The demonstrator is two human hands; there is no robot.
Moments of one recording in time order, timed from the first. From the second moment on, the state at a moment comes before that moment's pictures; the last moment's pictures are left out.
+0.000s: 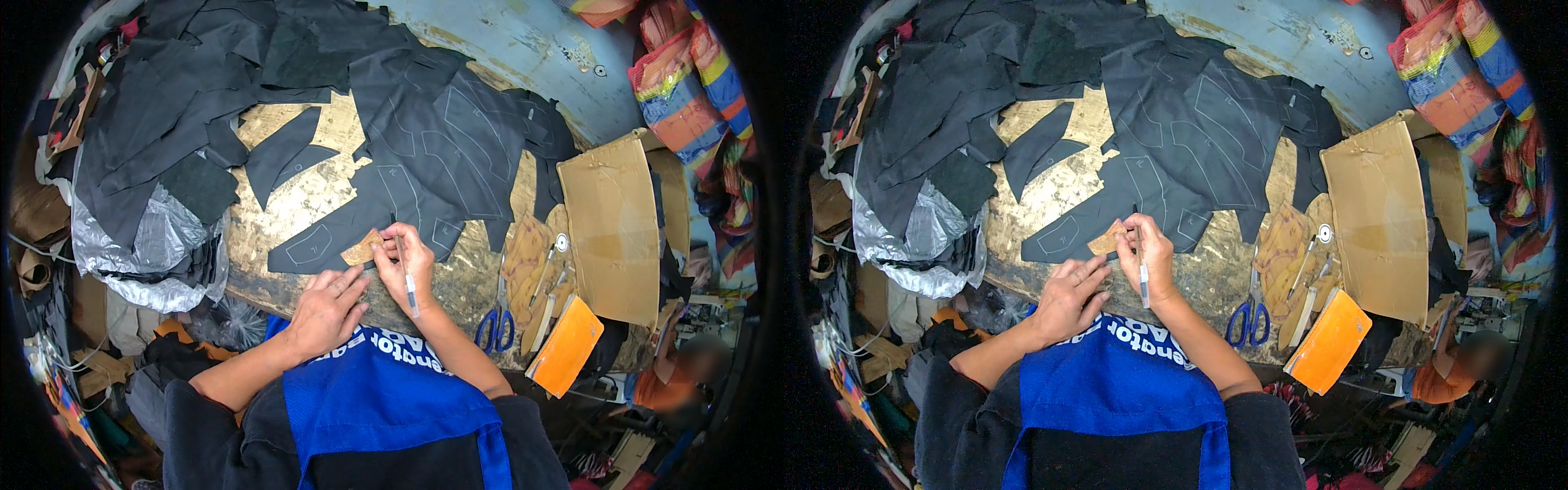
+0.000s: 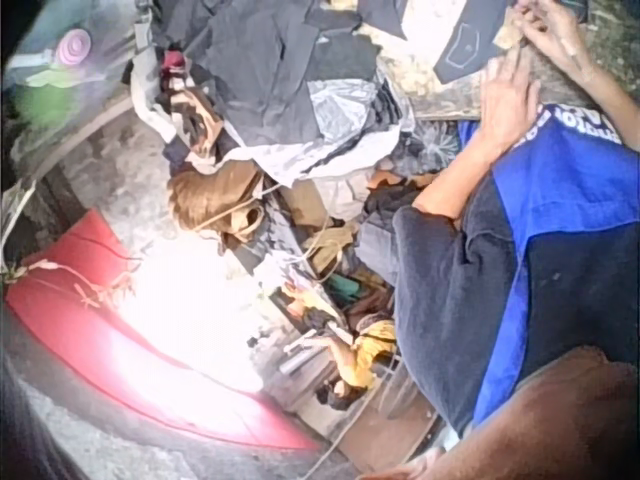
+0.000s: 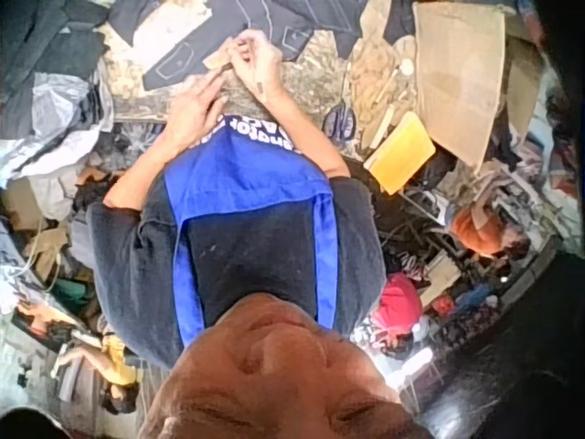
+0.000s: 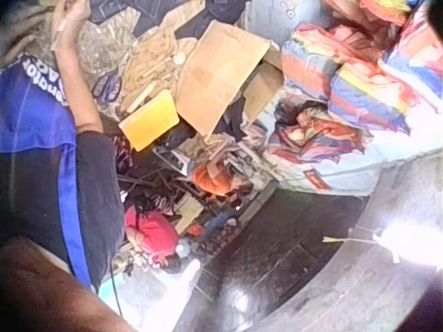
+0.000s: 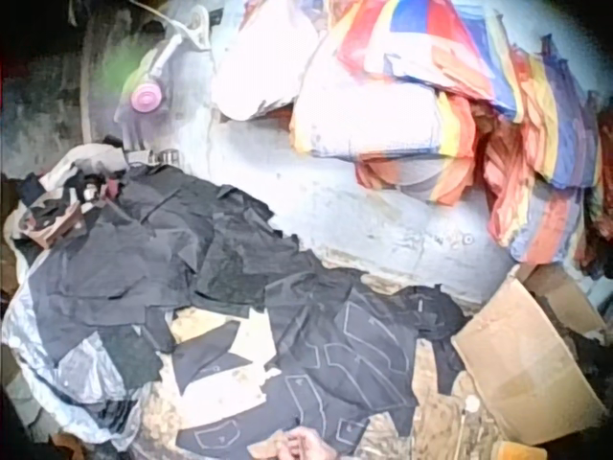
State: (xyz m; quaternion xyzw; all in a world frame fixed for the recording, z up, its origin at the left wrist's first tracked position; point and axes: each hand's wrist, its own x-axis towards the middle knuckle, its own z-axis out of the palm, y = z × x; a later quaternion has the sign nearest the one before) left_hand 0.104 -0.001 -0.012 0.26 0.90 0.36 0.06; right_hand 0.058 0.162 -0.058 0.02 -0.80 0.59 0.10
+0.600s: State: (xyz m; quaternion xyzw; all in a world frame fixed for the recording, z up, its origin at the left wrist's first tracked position) left_hand 0.100 0.008 -0.014 0.33 0.92 0.14 0.16; right_hand 0.049 0.156 -0.030 0.05 -0.76 0.65 -0.10
